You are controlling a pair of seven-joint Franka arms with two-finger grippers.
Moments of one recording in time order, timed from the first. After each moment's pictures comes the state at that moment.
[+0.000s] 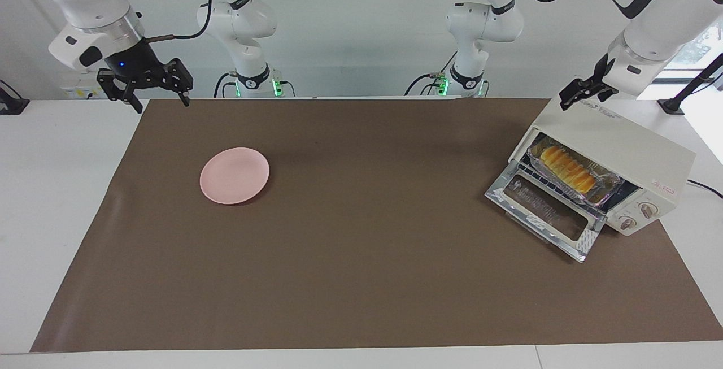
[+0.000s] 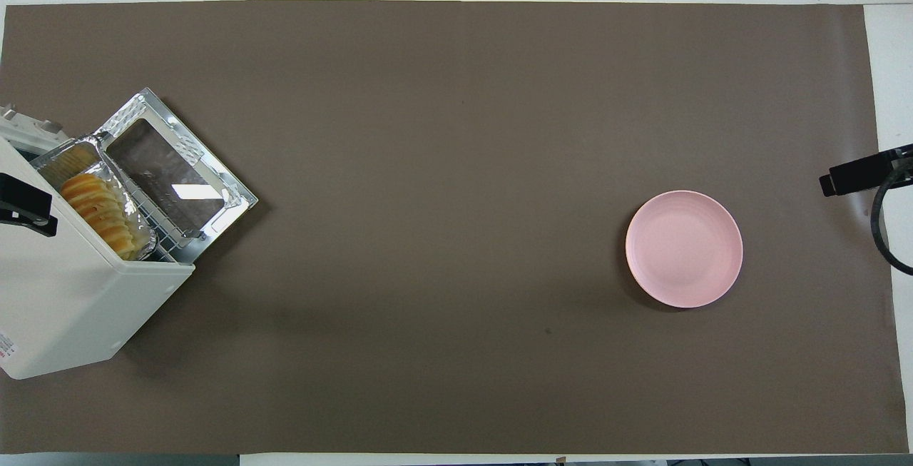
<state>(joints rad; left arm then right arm) -0.20 -0.01 0.21 -1.56 0.07 1.31 -0.01 -0.06 -0.03 0.01 -1.56 0.01 1.49 -0.22</state>
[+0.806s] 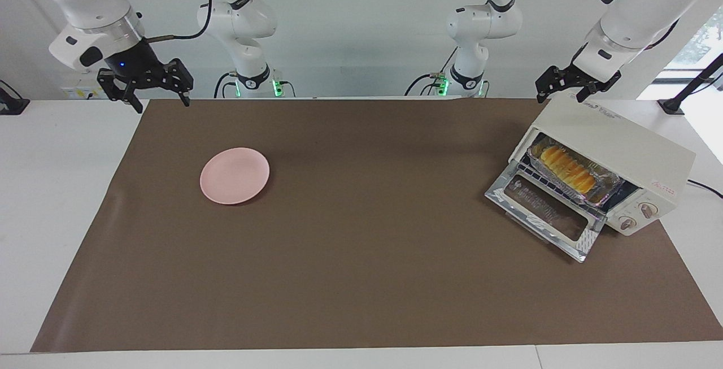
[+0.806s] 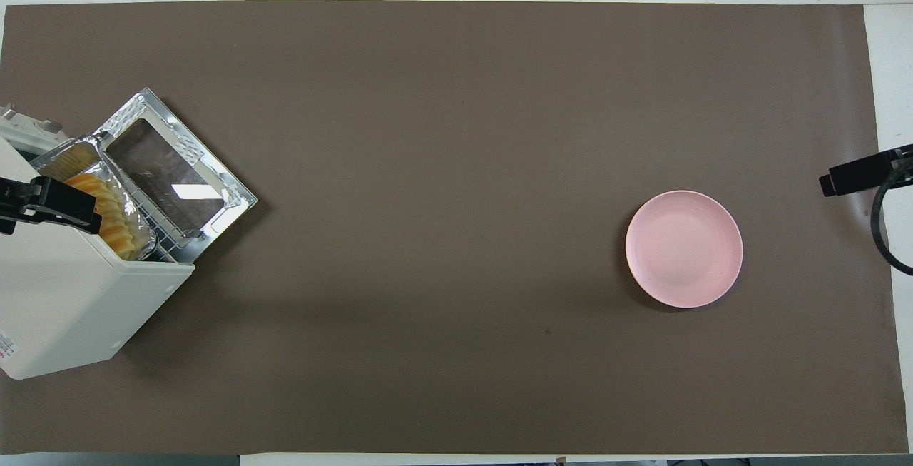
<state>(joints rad) 0.01 -0.03 -0.06 -1.59 0.01 1.35 0.06 -0.06 -0.03 0.01 -1.56 0.01 1.49 -0.22</state>
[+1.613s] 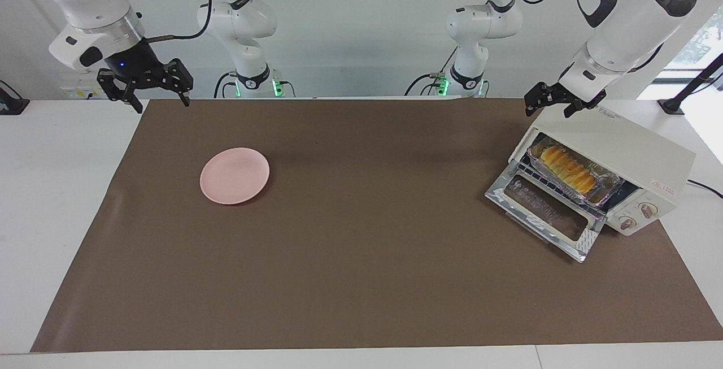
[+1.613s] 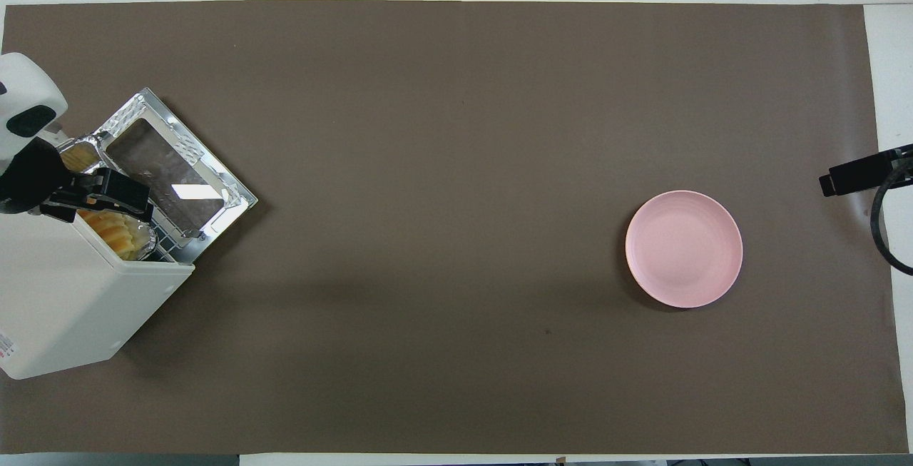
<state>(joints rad) -0.02 -0.01 -0.08 -1.65 -0.04 1.46 -0.02 -0.06 -0.03 0.01 -1.56 0.01 1.49 -0.22</state>
